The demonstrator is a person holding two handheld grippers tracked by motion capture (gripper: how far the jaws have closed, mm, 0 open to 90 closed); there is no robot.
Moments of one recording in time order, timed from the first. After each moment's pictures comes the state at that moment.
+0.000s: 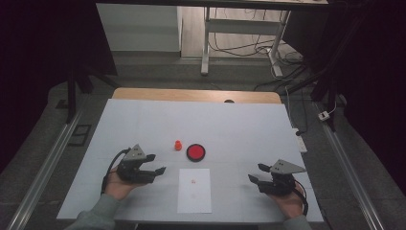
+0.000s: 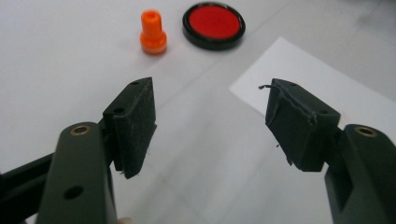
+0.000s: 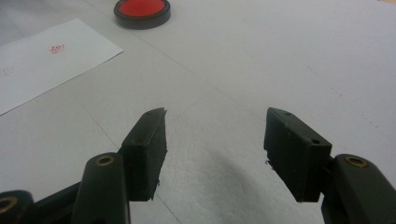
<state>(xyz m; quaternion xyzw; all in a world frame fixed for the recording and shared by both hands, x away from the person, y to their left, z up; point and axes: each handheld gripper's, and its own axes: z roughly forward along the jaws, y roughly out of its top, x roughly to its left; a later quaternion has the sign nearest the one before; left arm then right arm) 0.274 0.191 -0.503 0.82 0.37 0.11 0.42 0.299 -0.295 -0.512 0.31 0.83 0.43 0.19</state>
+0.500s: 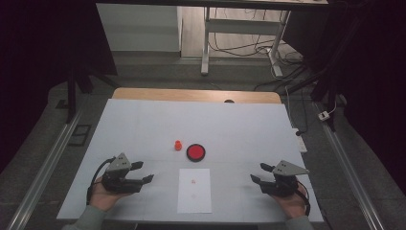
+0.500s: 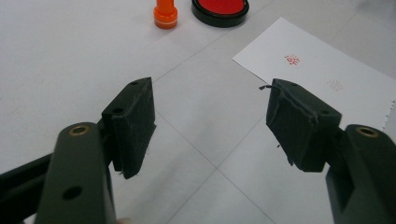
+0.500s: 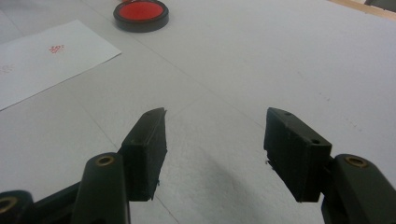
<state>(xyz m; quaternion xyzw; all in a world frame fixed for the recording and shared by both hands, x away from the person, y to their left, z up) 0.253 0.213 -0.506 0.82 0.37 0.12 0.42 0.295 -0.300 -0.510 0.30 0.82 0.44 0.20</state>
